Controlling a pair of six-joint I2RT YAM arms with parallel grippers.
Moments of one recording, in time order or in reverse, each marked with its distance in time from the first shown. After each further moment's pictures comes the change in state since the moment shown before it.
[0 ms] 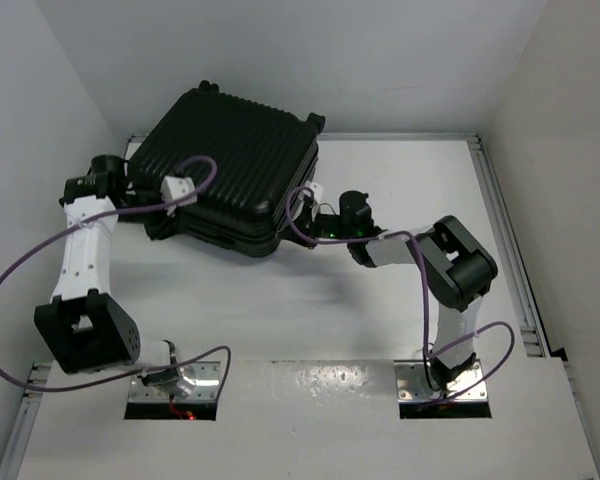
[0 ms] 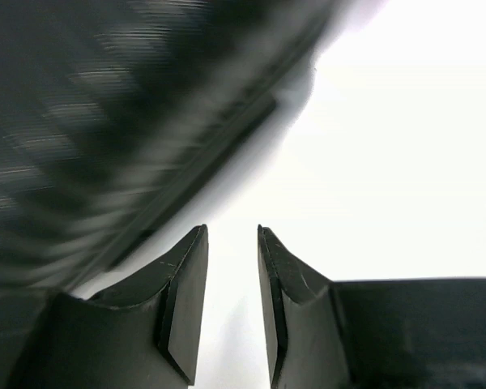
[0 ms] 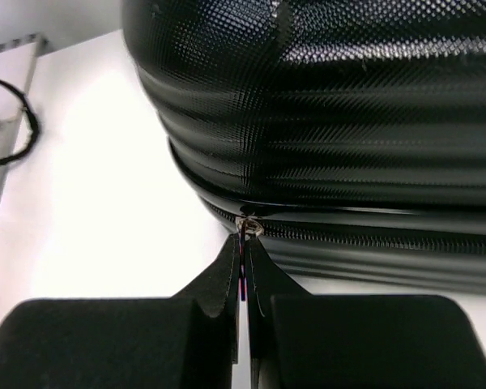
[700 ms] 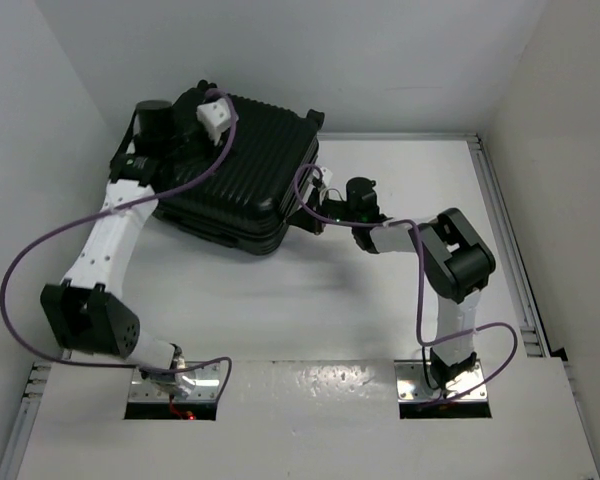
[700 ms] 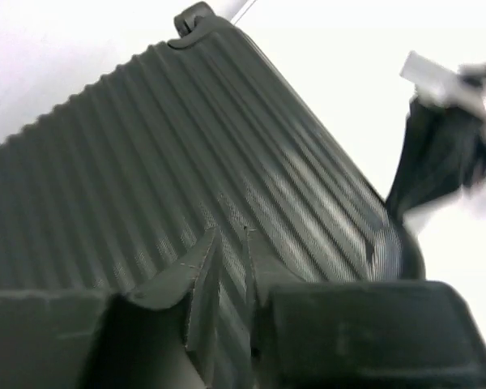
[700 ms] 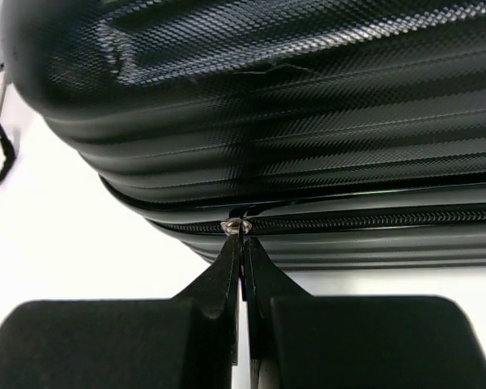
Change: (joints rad) left arm -0.335 0.011 0.084 0.711 -0.118 -0.736; right arm -0.076 0.063 0.111 -0.079 -0.006 0.051
